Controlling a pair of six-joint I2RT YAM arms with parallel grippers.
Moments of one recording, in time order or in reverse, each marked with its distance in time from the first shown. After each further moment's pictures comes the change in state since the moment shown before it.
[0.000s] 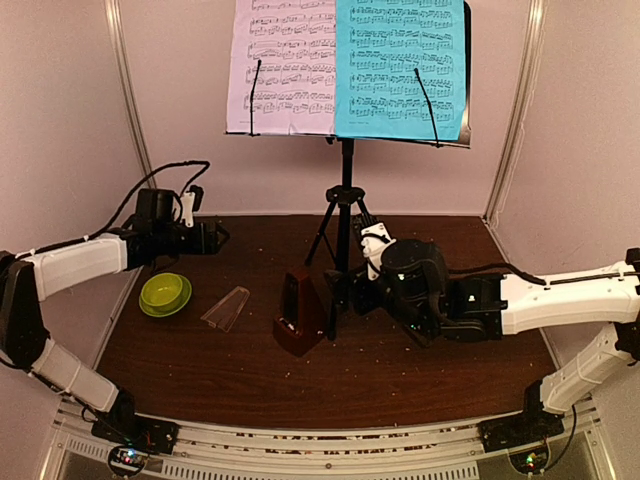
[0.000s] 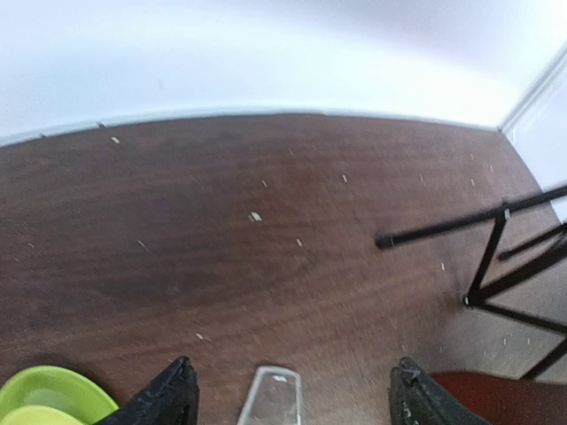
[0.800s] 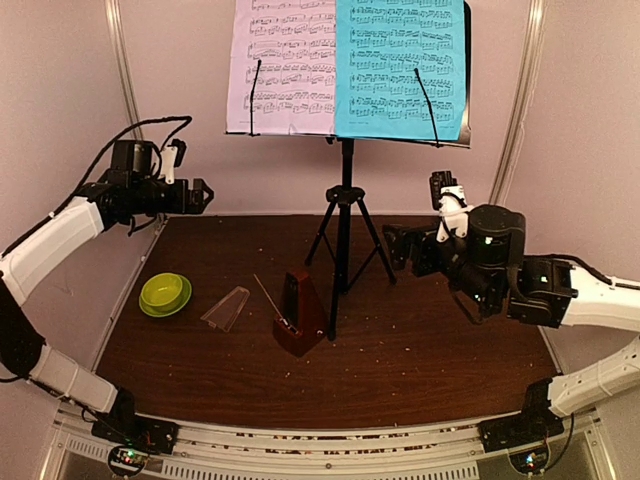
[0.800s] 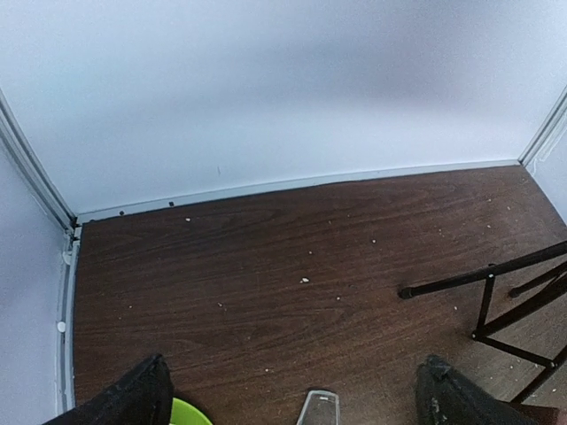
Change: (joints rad) left arm 0.040 -0.045 0.362 -0.344 -0.097 0.124; right arm -0.111 -0.304 -0.063 -0.054 0.043 -0.013
